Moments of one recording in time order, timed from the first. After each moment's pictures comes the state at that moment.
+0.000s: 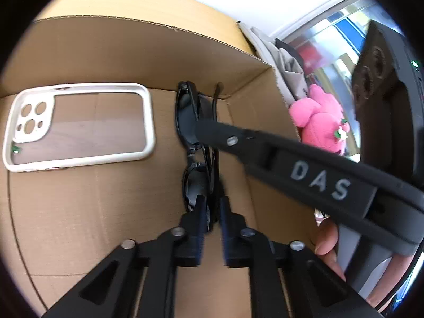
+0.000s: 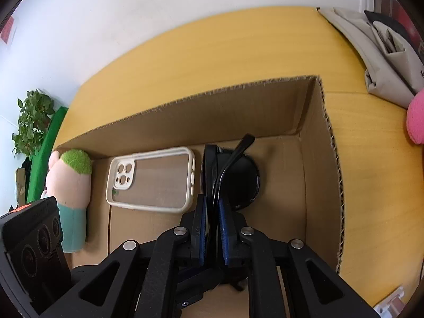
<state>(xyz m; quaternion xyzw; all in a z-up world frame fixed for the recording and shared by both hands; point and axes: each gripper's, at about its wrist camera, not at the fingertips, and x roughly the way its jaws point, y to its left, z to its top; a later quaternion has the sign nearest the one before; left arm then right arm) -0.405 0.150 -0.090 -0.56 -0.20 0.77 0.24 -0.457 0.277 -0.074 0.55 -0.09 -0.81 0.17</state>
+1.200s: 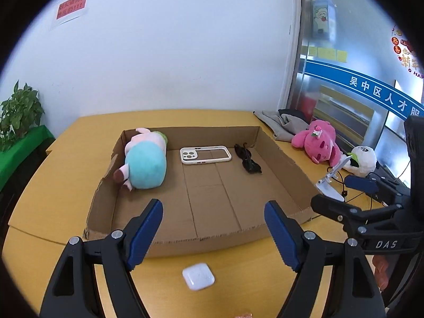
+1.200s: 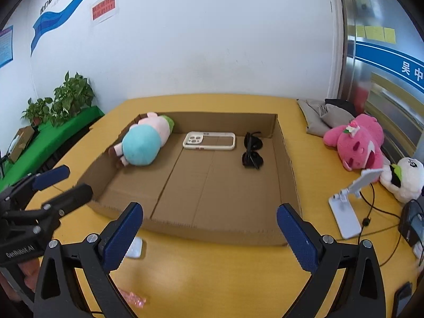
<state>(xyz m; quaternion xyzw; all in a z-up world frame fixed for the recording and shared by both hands) -0.067 0.056 0.041 -0.29 -0.03 0.95 0.08 -0.093 0.257 0.031 0.33 0.03 -0.93 0.15</state>
